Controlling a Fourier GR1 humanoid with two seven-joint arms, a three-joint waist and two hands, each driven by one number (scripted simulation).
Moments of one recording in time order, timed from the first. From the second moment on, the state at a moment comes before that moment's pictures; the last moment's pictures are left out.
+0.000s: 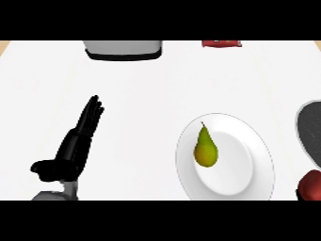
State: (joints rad) left arm -0.03 0.10 -0.18 -1.57 0.05 0.09 -0.12; right arm 0.42 -0.30 -0.09 -2.23 0.66 -0.09 0.16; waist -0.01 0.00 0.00
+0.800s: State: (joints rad) left arm -0.03 0.08 -0.18 -1.59 0.05 0.07 -0.10; right arm -0.09 -0.48 -0.50 -1.34 0.43 -0.28 -0.29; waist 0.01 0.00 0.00
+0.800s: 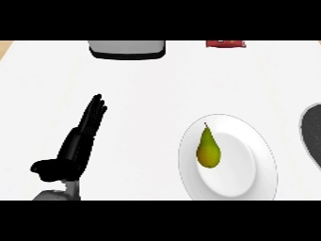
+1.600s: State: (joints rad) left arm -0.05 0.07 -0.19 -1.55 0.03 0.05 -0.12; right arm -0.45 -0.64 -0.39 -0.60 0.52 -0.02 -0.38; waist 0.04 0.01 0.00
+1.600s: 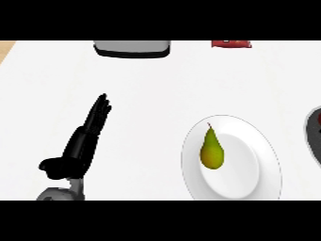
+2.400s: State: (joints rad) left arm -0.02 0.06 -0.18 -1.60 0.02 0.06 -0.09; right arm -0.52 -0.77 -0.64 -0.33 0.24 0.24 -0.65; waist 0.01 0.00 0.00
